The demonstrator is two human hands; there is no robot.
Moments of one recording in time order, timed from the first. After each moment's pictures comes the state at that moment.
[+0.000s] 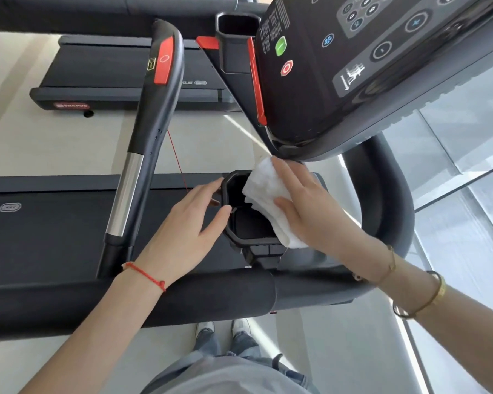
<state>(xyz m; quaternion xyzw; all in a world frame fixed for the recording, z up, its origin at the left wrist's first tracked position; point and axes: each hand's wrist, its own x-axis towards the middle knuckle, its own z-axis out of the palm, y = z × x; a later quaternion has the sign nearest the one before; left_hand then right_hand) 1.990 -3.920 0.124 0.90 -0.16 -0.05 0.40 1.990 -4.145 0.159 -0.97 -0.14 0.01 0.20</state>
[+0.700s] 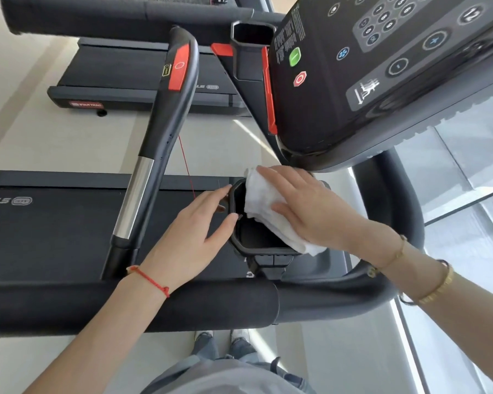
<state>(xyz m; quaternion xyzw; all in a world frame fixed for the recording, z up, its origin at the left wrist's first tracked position) 1.991 -3.921 0.125 0.90 -0.16 -0.05 0.41 2.019 -4.150 0.164 -0.95 -0.29 0.02 0.10</state>
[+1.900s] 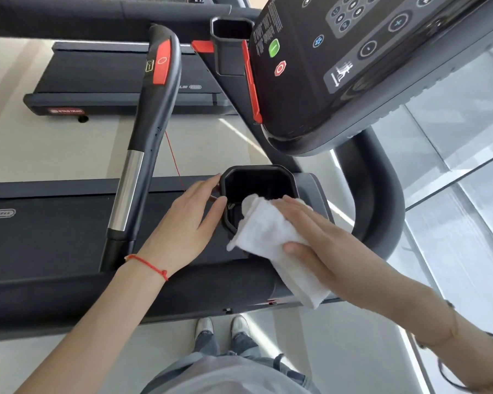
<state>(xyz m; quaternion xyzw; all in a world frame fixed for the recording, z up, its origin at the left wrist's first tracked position) 1.989 -3.921 0.129 0.90 -0.17 -0.05 0.40 1.914 -4.157 0.183 -0.93 -0.21 0.07 0.28</state>
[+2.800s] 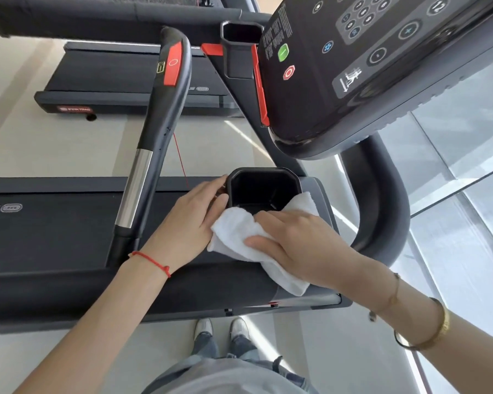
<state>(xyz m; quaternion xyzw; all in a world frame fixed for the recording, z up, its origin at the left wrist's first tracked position) 1.994 -3.918 0.125 0.89 -0.17 -0.05 0.42 1.946 -4.124 0.170 -0.96 -0.25 0.02 0.11</state>
